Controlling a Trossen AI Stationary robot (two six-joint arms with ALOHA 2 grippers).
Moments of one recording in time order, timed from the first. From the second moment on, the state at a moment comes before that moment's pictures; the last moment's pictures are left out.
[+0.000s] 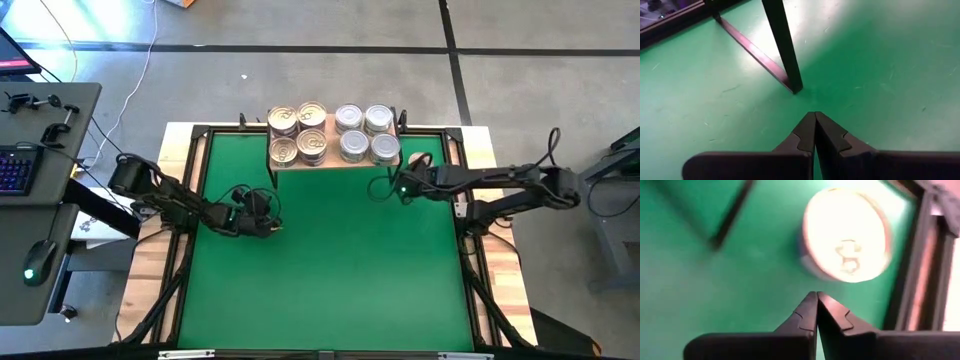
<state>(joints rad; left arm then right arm) -0.17 1.57 0.39 0.12 -0.90 -0.77 -0.26 1.22 0.62 -0.84 0.55 0.73</state>
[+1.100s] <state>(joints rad) -0.18 1.57 0.39 0.12 -0.90 -0.76 -0.54 1.30 0.60 -0.66 0.44 0.38</state>
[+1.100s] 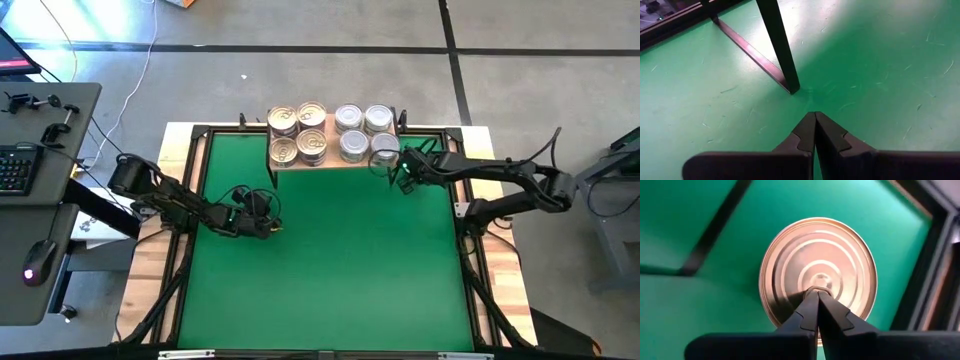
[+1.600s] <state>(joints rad) -0.18 1.57 0.39 0.12 -0.90 -0.76 -0.34 1.30 0.60 -0.83 0.44 0.69</state>
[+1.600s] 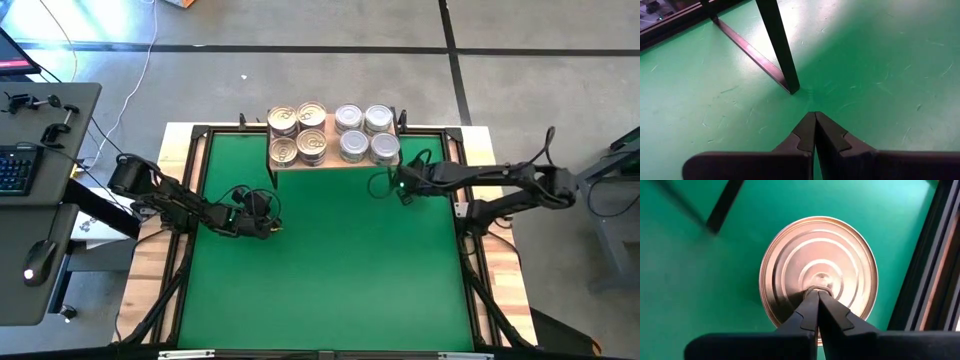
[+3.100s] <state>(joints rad) -0.51 1.57 0.61 0.36 -0.76 -0.35 0.55 1.29 0.75 -0.10 0.36 0.35</state>
